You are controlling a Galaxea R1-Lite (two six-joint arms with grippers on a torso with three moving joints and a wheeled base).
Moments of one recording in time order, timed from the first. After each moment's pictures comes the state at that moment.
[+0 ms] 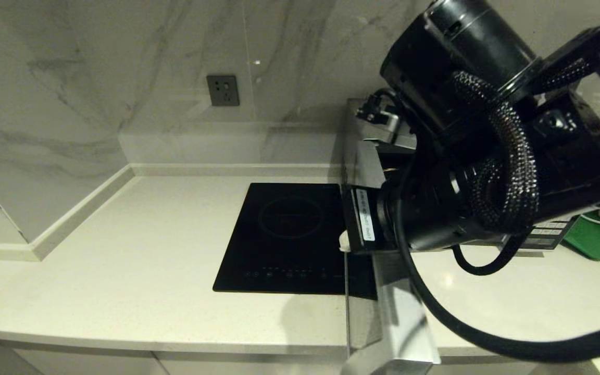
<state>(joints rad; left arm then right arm) 0.00 0.00 0.00 -0.01 0.01 -0.05 0.92 1.84 -1.94 0.95 -0.14 0.64</state>
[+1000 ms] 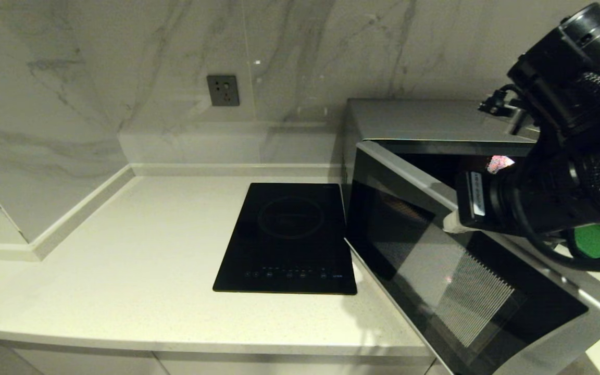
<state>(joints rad) 0.00 0.00 0.00 -0.01 0.01 -0.05 0.66 1.64 -1.70 0.95 -0.25 0.67</state>
